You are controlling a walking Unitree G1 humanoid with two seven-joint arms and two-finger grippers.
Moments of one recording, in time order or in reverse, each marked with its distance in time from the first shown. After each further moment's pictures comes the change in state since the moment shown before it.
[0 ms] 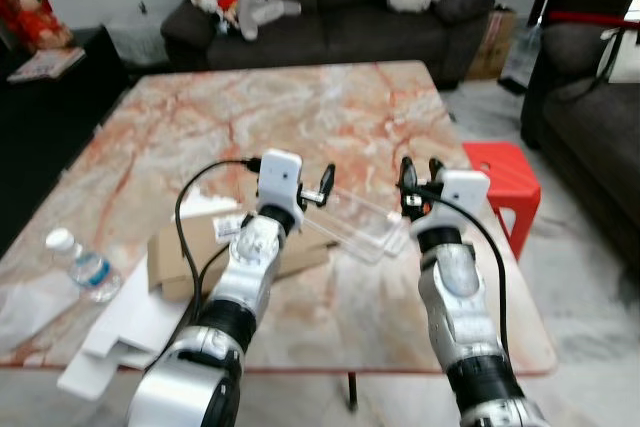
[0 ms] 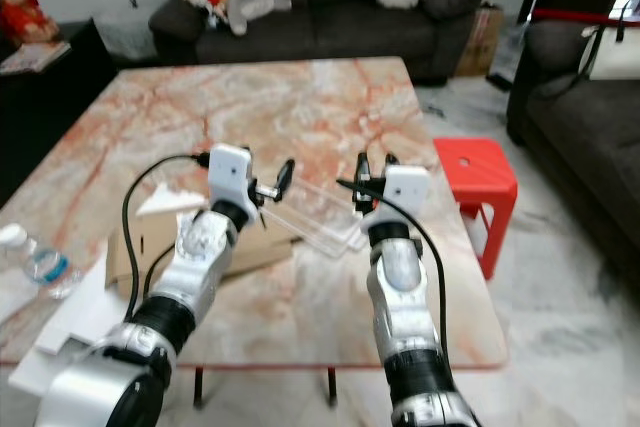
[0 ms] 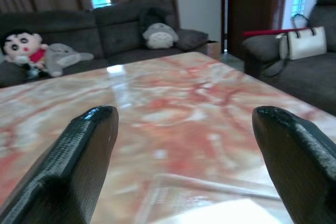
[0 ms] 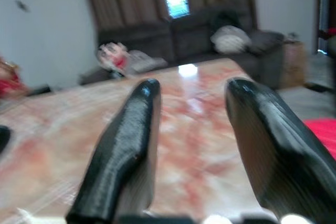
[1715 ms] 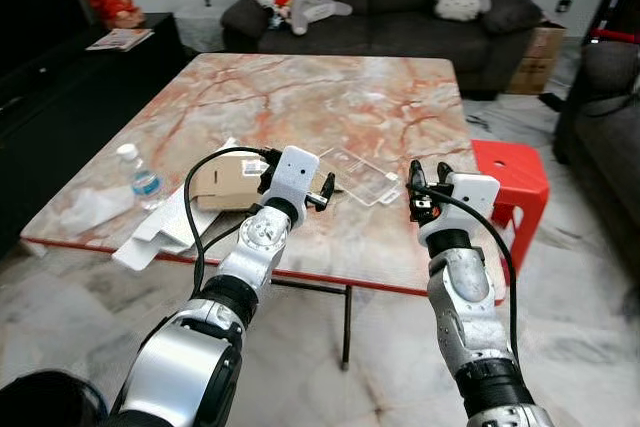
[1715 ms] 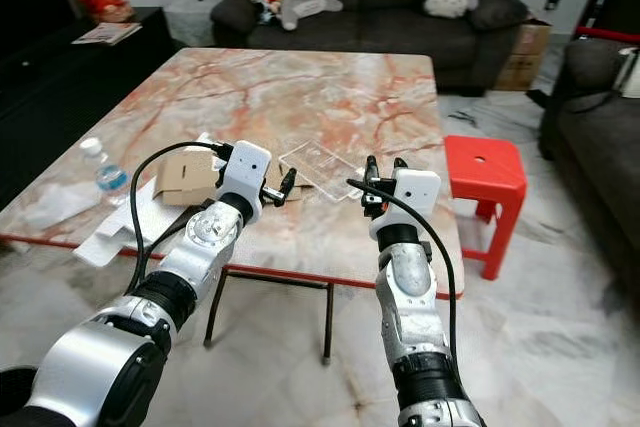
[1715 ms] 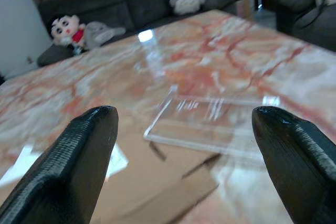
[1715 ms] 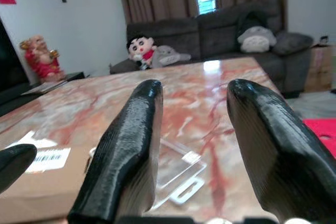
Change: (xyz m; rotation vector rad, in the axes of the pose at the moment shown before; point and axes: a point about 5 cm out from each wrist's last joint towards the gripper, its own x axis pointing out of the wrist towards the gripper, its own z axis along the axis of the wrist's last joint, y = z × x) left arm 0.015 0.010 -0.004 0.203 0.162 0.005; right arm 0.000 -0.001 0.000 0.015 0.024 0.003
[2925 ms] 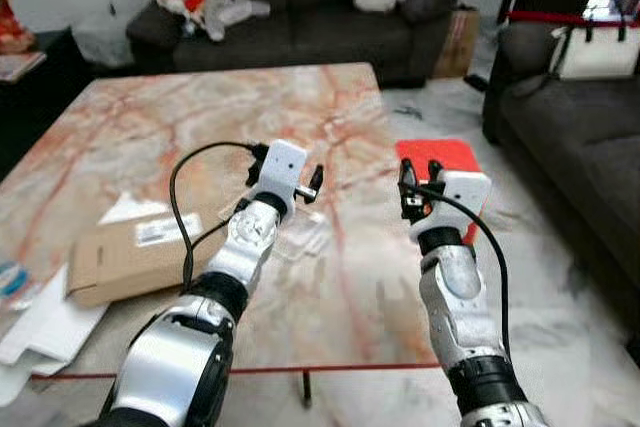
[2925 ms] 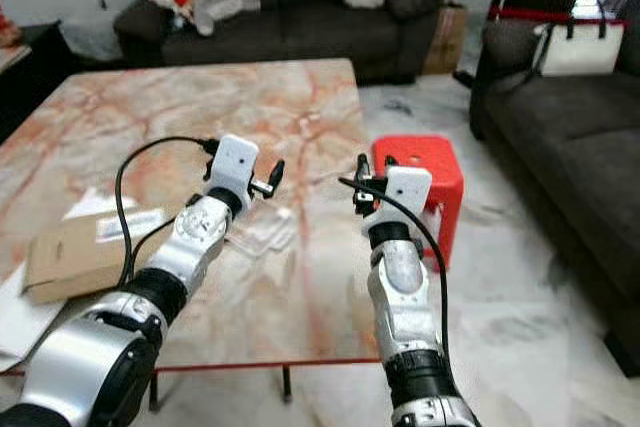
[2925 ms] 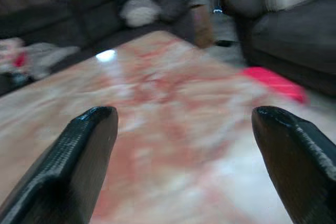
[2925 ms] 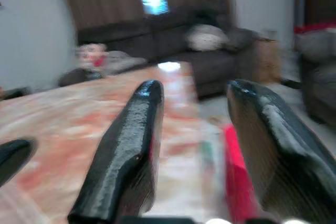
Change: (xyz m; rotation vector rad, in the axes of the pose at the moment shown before) left arm 0.001 -0.012 0.004 -0.006 -0.025 -0.021; right arm -0.002 -0.009 -0.002 0.001 0.009 -0.027
